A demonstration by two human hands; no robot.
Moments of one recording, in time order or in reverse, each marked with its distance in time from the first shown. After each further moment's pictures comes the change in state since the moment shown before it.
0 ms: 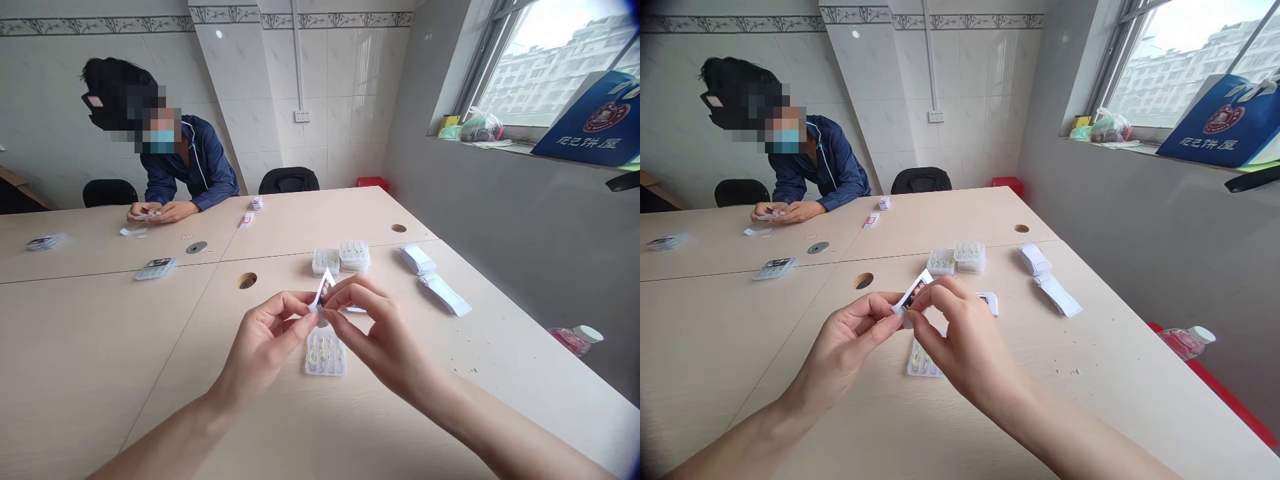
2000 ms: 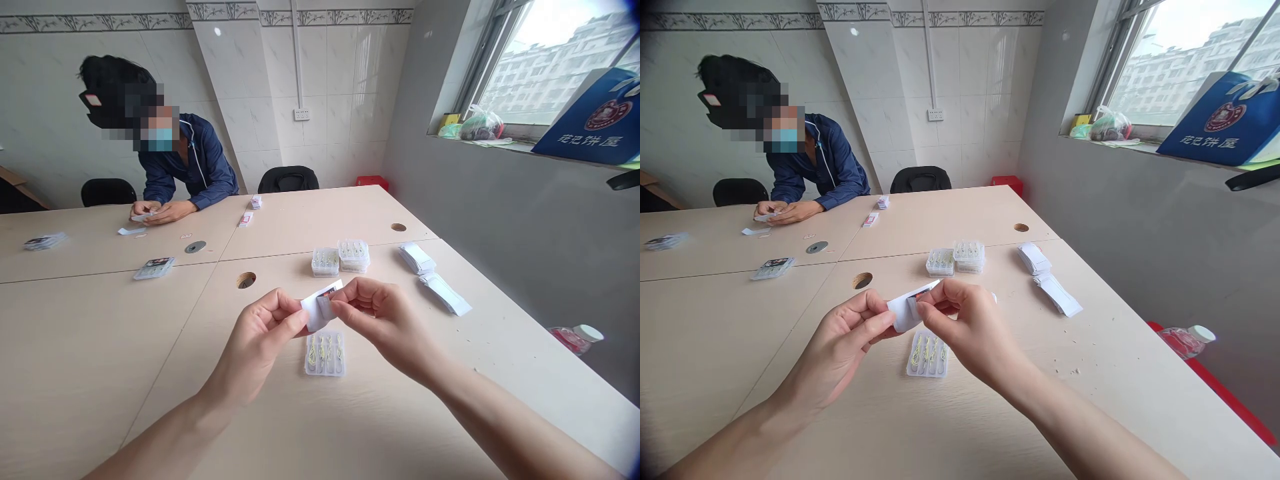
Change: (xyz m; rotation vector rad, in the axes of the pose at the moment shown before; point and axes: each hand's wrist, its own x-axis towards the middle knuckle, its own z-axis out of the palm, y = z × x) left_hand 0.004 -0.003 -0.004 -0.094 -0.002 -0.076; right_hand 0.007 0.007 -0.012 0.297 -0.130 0.293
